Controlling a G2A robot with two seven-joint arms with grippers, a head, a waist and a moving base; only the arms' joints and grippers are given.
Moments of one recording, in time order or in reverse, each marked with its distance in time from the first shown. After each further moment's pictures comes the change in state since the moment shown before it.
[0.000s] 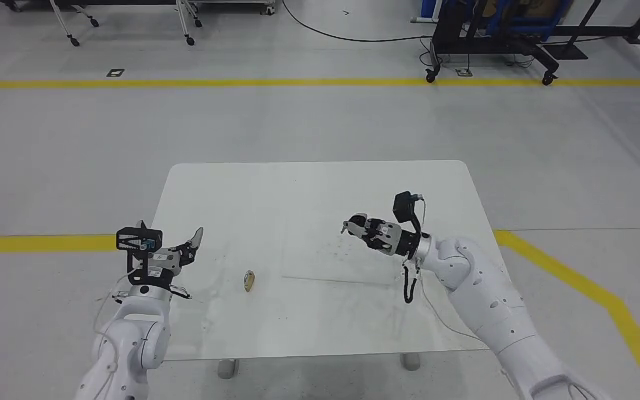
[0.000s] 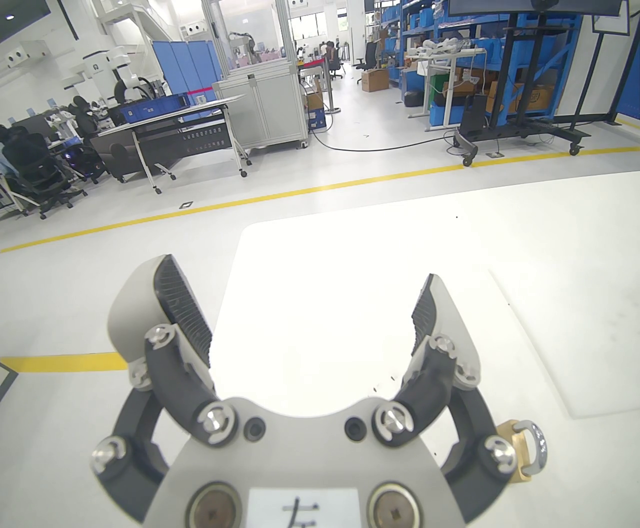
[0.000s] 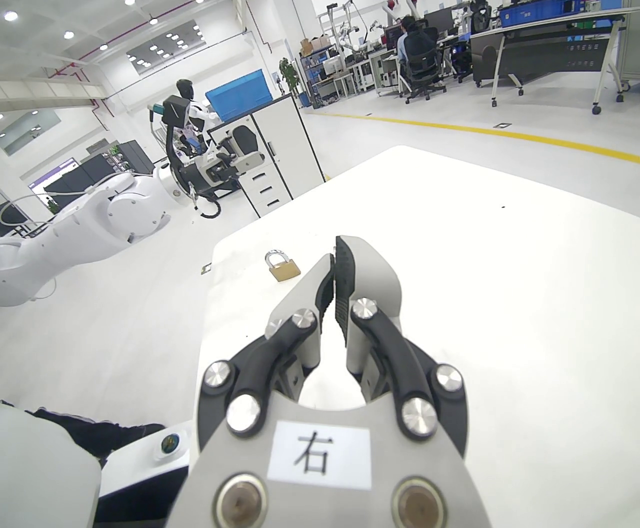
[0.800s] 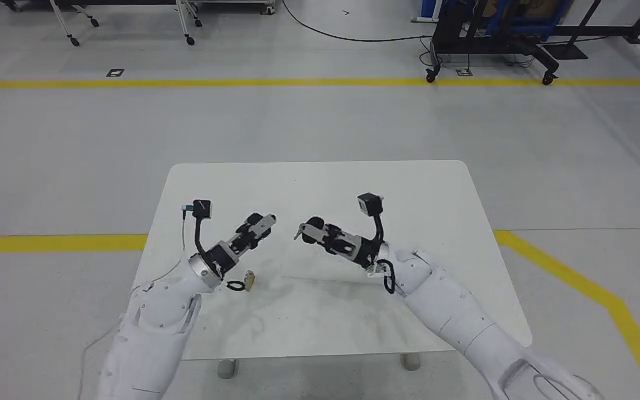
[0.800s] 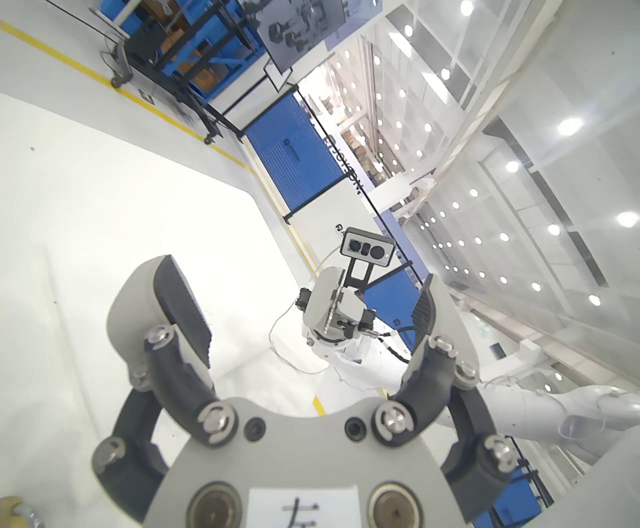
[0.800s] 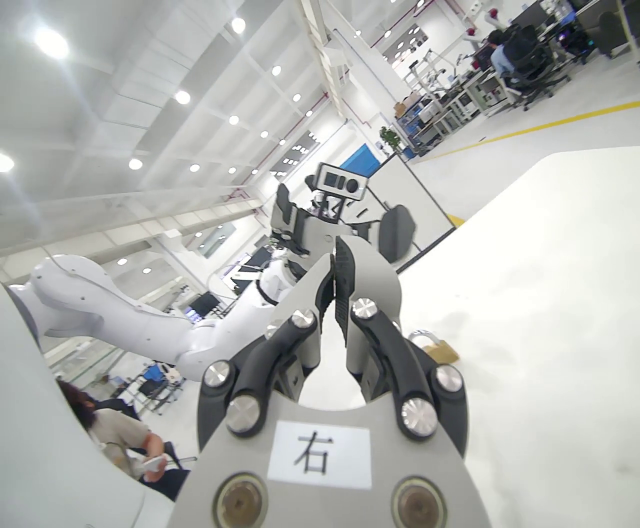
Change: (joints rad) left arm -0.311 -0.034 0.230 0.236 -1.382 -0.478 -0.598; right arm 0.114 -0.109 -0.341 0.095 0.839 -0.023 0.259
